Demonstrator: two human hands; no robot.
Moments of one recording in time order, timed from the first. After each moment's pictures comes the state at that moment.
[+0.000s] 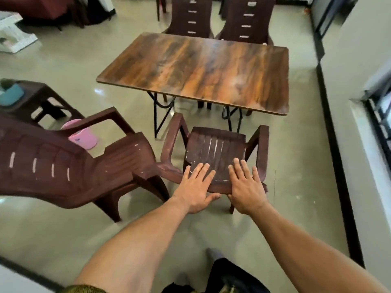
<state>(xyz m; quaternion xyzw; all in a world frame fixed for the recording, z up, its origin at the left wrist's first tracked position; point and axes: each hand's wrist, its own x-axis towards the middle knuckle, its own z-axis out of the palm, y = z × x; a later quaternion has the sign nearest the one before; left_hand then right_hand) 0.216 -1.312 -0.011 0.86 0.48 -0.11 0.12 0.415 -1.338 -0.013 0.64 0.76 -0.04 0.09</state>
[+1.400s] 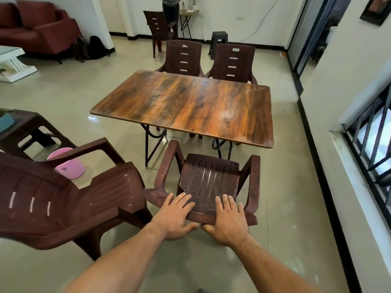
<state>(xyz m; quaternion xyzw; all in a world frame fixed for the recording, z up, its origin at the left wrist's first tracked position) 0.192 -1.274 -0.005 0.86 0.47 -0.12 0.14 0.399 -1.314 -0.010 0.70 0.70 -0.15 0.04</state>
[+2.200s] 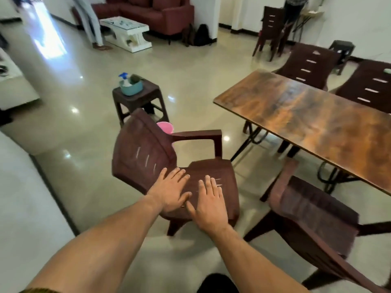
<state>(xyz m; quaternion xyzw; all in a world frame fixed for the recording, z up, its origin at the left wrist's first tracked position) -0.285 -1.267 0.021 0.72 0.68 -0.11 0.09 -0.113 -1.260 0.009 0.50 0.85 -0.17 -0.06</state>
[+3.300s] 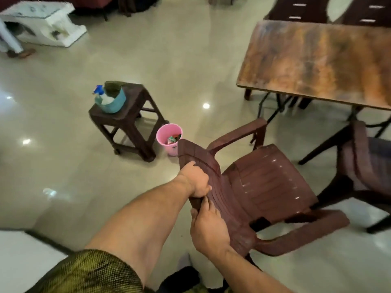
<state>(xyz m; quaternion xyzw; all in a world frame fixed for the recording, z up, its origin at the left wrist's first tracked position) -0.605 -1.032 0.002 0.85 0.39 -0.35 0.04 -0.540 -1.181 -0.023 0.71 0.62 -0.33 -0.05</state>
